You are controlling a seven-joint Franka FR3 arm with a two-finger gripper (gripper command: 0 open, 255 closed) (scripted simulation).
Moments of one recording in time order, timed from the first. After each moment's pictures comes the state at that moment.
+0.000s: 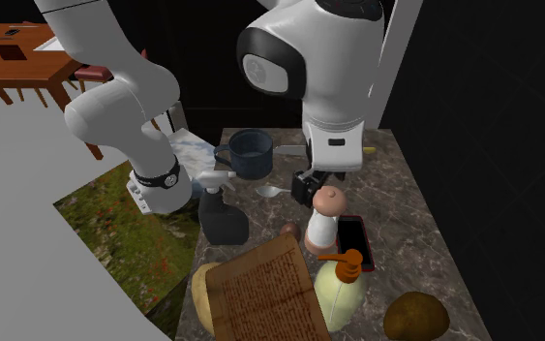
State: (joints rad) arm 0.05 -0.23 0.15 -2.38 0.18 2.17 0.28
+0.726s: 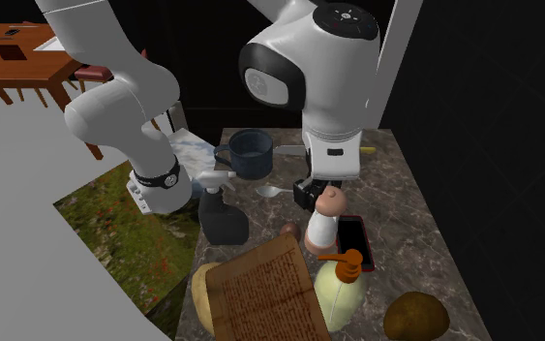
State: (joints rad) arm 0.05 -0.20 0.15 -2.40 0.18 2.22 0.27
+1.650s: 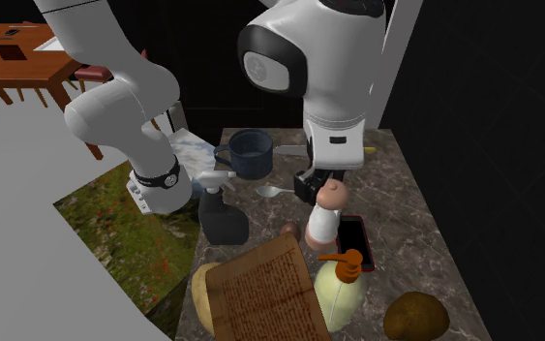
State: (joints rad) arm 0.05 -0.23 0.15 -2.37 0.18 2.17 0.28
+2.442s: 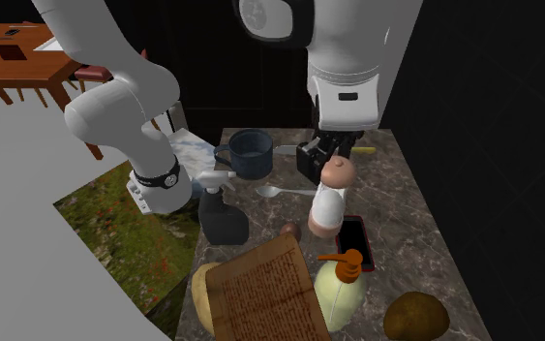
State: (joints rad) arm 0.05 -0.28 0.14 -2.26 0.17 2.00 0.30
